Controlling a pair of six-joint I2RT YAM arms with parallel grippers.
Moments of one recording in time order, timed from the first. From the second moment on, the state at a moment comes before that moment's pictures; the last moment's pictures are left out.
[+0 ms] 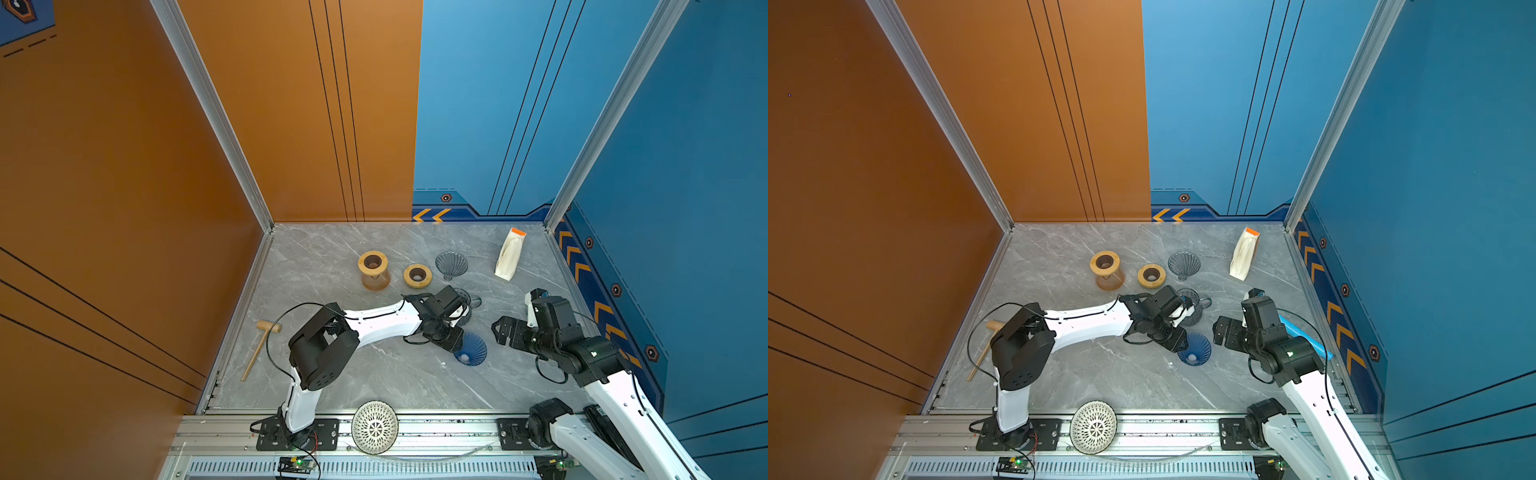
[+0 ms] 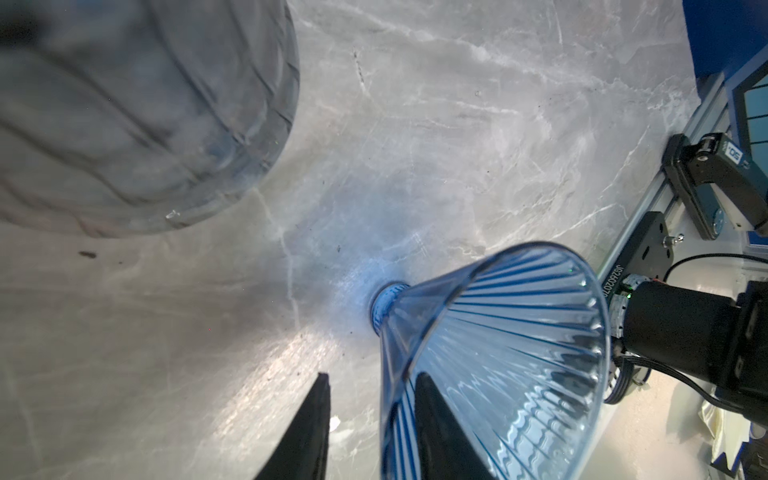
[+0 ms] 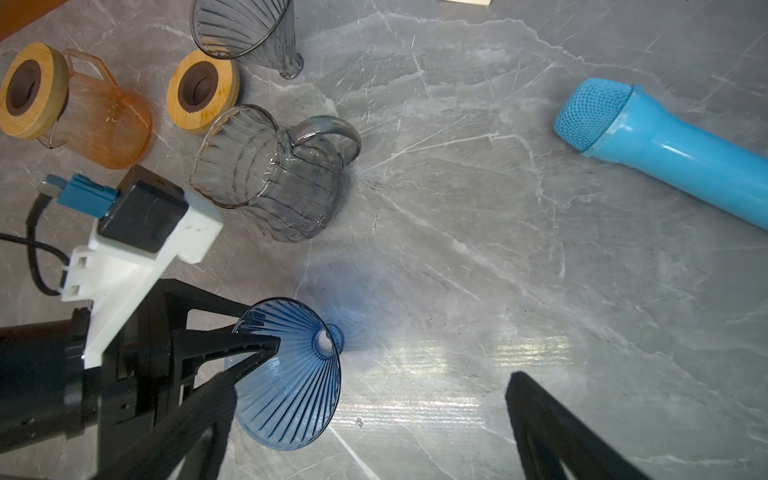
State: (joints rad) left arm -0.98 1.96 1.40 -0.51 0.30 -0.43; right arm 0.31 0.75 0.80 -0.98 0.02 0.52
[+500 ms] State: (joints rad) left arm -0.99 1.96 1.40 -0.51 0.26 -0.44; right arm 0.31 0.74 0.79 -0.97 0.02 0.51
